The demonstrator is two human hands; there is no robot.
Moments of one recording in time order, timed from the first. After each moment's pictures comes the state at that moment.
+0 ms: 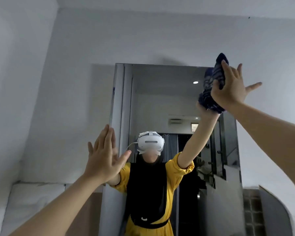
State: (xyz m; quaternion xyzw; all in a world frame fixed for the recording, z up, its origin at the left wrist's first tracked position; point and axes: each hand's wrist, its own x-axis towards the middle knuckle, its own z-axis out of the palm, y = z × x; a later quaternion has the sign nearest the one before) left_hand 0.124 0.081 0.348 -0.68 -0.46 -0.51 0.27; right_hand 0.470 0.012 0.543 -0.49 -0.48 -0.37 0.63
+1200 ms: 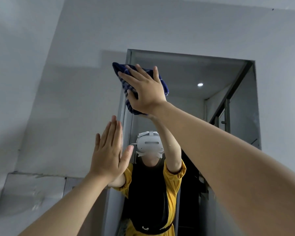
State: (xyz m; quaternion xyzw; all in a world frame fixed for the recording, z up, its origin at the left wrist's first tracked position) left_hand 0.122 0.120 0.332 -0.65 -0.41 -0.55 0.33; right_hand 0.246 0.075 0.513 -0.28 -0.71 -0.52 0.40
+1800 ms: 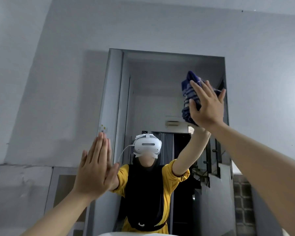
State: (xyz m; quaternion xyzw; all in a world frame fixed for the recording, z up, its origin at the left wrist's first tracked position) left_hand 0.137 0.098 0.266 -0.67 -0.43 -0.48 0.38; right_hand 0.463 0.052 0.453 -0.39 -0.56 -0.49 0.54
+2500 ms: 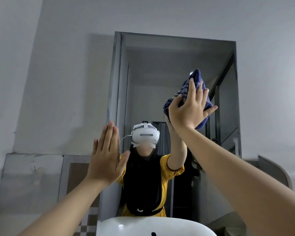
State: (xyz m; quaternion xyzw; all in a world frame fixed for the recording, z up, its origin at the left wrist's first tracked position) left_hand 0.136 0.106 0.264 -0.68 -0.41 -0.50 0.34; right_hand 0.349 0.068 0.404 -0.48 -0.41 -0.33 0.70
